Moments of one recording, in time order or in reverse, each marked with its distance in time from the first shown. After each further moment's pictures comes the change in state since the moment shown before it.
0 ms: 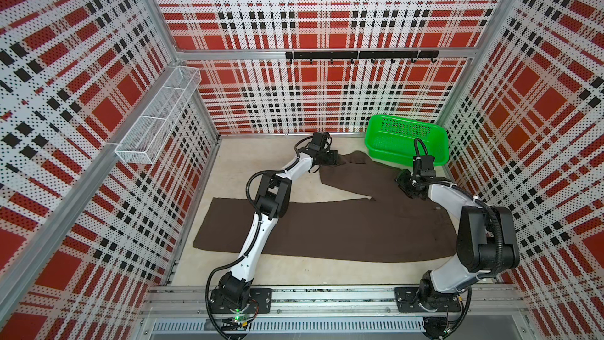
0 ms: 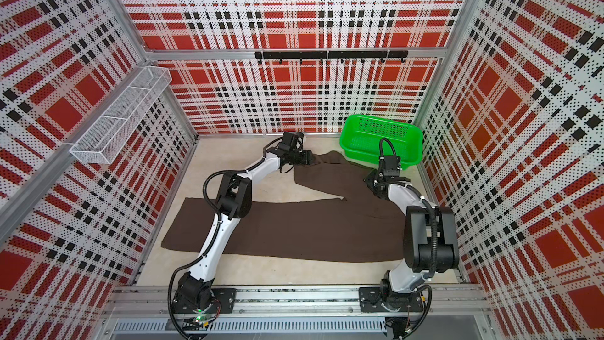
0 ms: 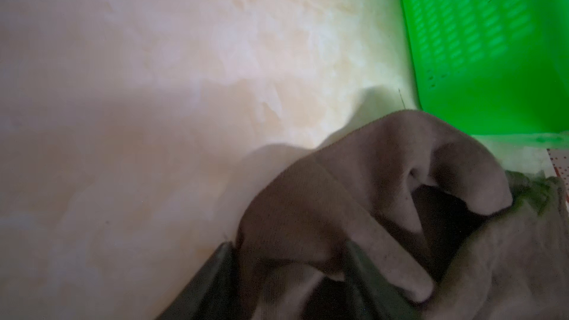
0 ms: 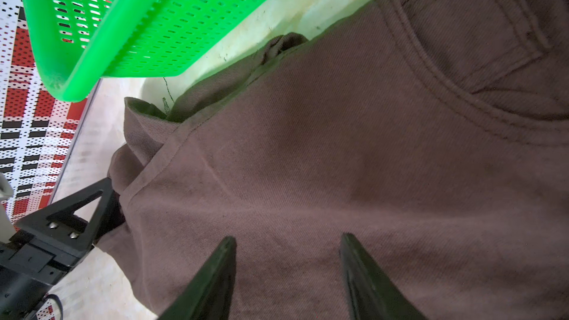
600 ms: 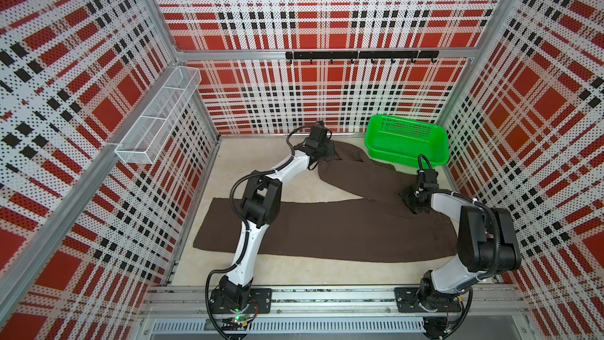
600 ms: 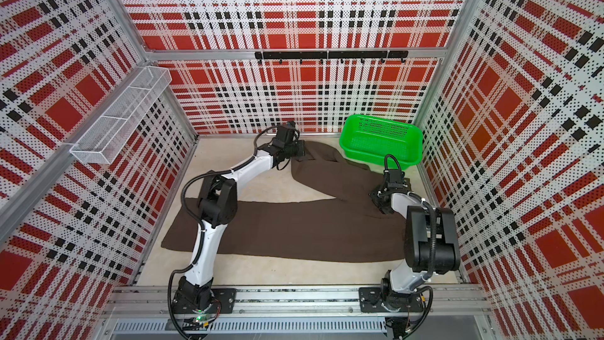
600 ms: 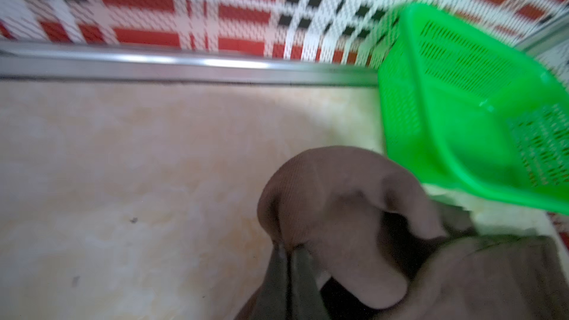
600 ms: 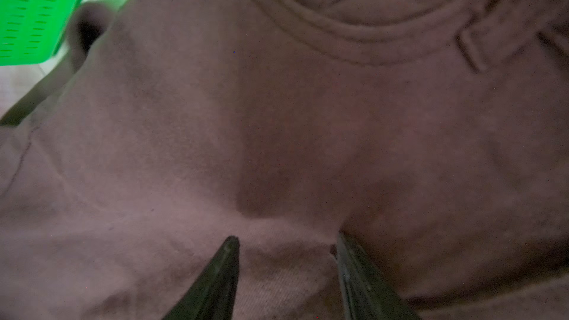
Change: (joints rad) left arm -0.017 -0.437 -0.378 0.177 -0.333 -0.069; right arm -0.068 -0.012 -0.174 0.022 0.014 0.035
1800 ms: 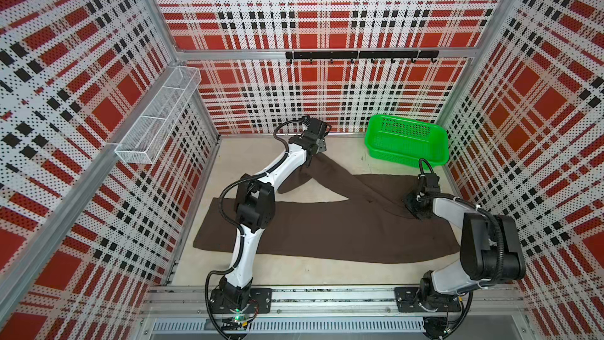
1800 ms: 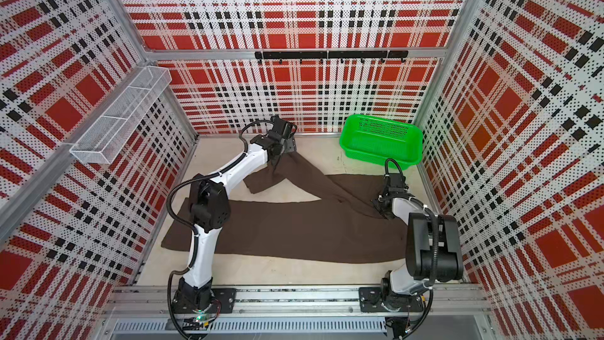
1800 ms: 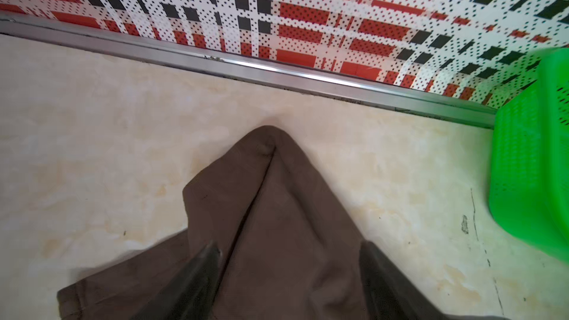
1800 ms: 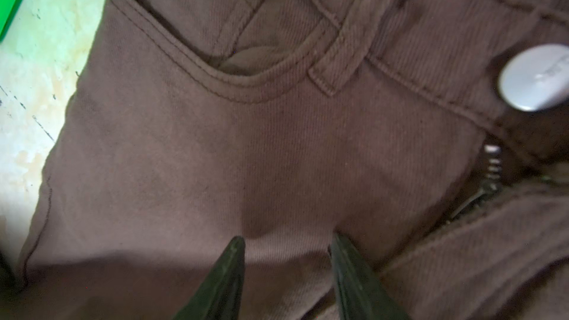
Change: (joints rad) left arm -0.020 -0.019 0.130 -0.378 -0.354 -0.073; right arm -0.003 -0.058 -0.050 -0.045 0.066 -0.032
